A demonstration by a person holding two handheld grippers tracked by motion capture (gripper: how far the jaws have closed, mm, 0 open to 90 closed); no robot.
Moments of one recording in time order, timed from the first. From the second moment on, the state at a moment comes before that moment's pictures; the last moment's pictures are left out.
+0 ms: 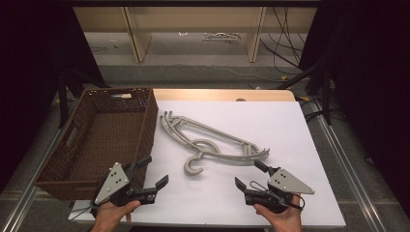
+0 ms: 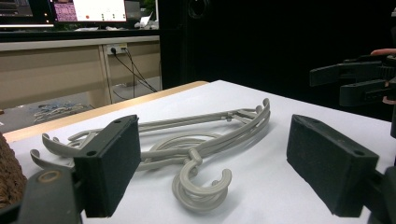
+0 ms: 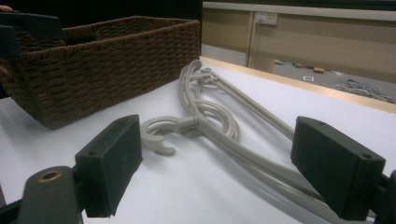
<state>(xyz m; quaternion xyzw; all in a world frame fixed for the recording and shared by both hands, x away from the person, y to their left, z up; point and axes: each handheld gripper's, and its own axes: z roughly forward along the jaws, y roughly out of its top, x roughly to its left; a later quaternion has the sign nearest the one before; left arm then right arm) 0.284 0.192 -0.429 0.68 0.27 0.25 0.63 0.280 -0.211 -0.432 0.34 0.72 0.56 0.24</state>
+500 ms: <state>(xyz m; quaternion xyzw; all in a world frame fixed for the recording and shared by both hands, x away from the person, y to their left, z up) 0.282 0.191 -0.429 0.68 0.28 0.24 0.63 0.283 -0.212 -0.432 0.33 0.73 0.55 0.25</state>
